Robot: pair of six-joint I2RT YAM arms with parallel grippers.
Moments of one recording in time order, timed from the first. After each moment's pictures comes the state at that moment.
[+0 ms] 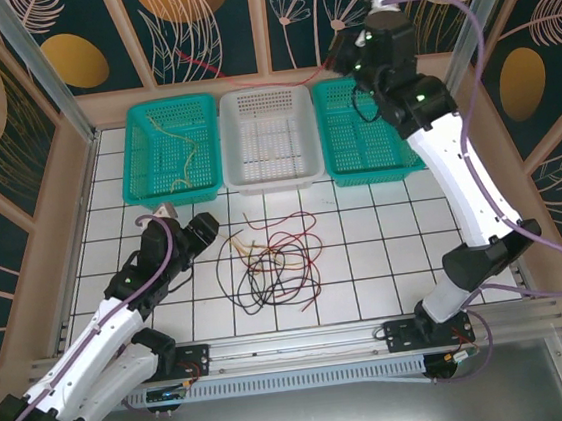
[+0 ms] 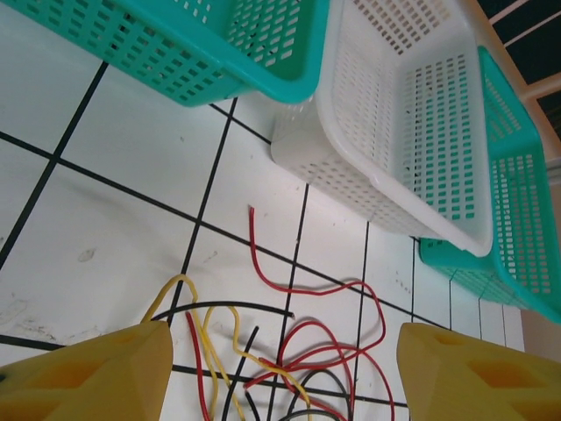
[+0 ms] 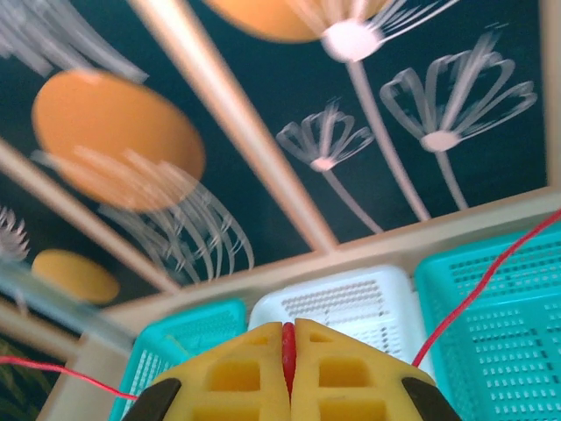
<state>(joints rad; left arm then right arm) -0.50 0.78 0.55 -0.34 -0.07 -0.99 0.42 1.60 2.03 -0.62 0.20 0.55</state>
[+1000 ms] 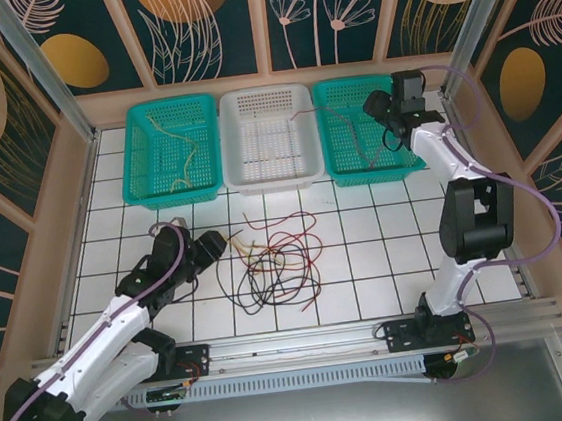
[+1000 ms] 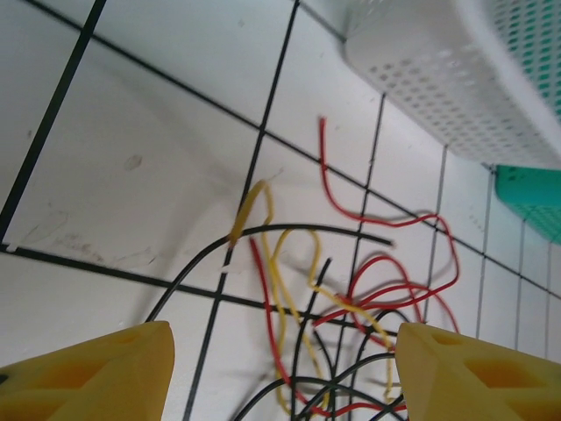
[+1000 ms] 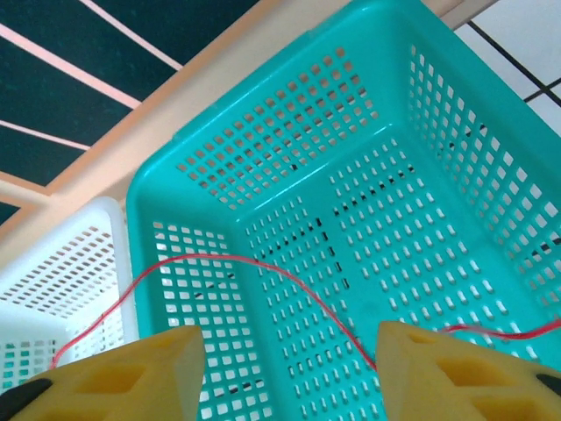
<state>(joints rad) -0.50 0.84 0.44 -0.34 0.02 -1.00 0.08 1.76 1.43 -0.28 0.00 0.61</state>
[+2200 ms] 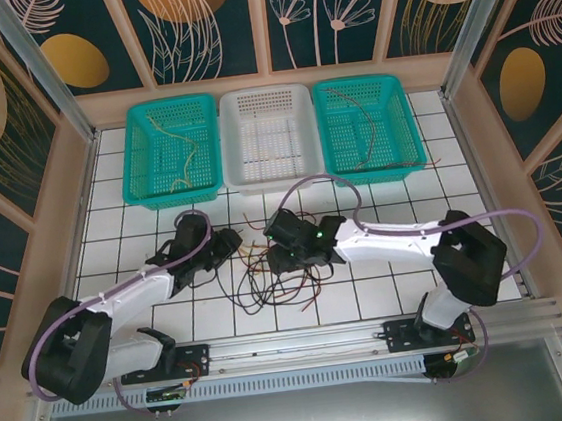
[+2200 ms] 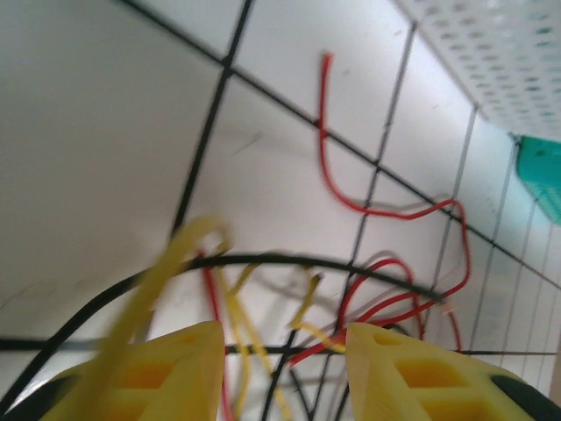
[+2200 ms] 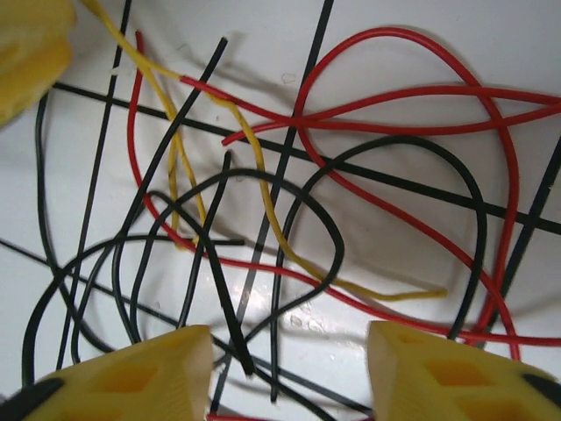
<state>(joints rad) -0.50 1.26 0.46 0.02 0.18 -1.08 1.07 1.54 0.98 -0.51 0.05 0.76</state>
